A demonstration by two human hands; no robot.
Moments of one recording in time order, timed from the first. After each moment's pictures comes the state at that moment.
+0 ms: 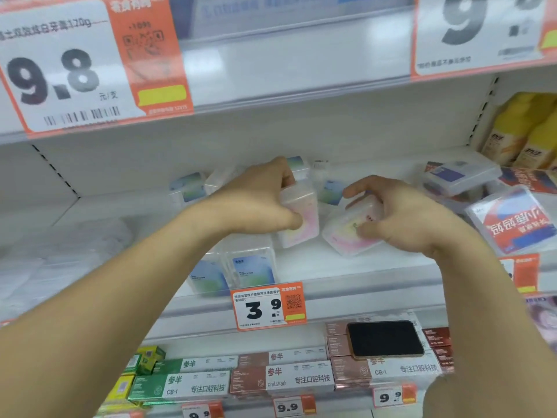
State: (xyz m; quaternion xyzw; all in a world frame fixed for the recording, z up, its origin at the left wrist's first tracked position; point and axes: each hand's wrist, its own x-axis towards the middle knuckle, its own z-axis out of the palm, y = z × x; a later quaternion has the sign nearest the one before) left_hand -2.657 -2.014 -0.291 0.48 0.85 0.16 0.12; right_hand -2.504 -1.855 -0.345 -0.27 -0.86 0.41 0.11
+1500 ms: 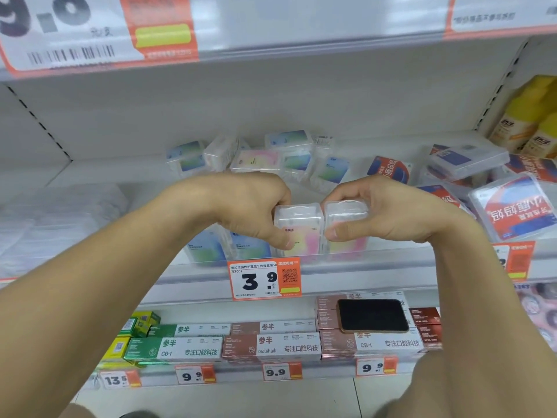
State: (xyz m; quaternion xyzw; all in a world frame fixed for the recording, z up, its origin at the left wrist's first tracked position) left_hand -2.660 -2.031 -0.303 0.56 0.80 -0.04 0.21; right_hand -2.509 -1.863 -0.345 -0.10 -0.90 0.43 -0.01
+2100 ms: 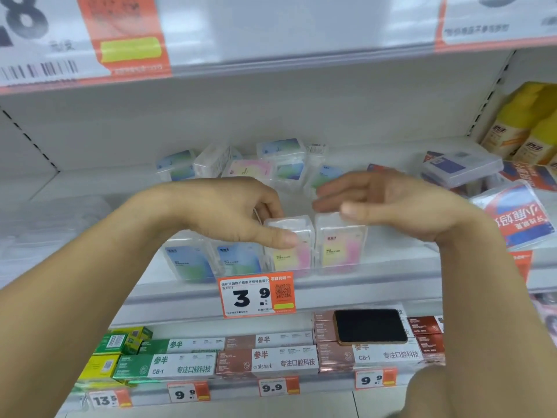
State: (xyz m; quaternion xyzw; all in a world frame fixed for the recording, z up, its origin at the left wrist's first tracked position) left_hand -2.673 -2.038 -0.297 0.54 0.79 0.06 0.28; right_hand -2.505 -1.844 -0.335 -0.10 -0.82 0.56 -0.01
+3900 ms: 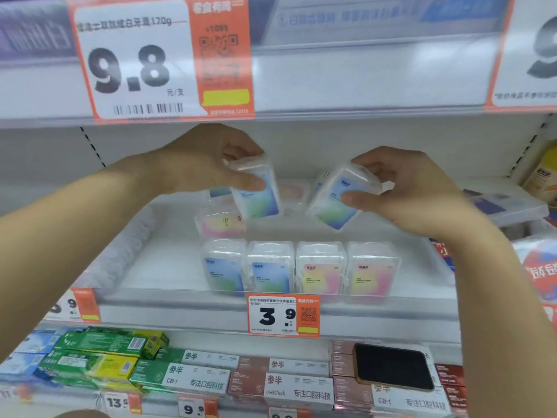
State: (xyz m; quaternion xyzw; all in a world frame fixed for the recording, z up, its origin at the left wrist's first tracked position) left_hand -2.744 -2.074 -0.260 0.45 0.84 0.28 0.11; right_hand -2.543 -1.860 -0.303 -0.15 -0.88 0.39 0.22
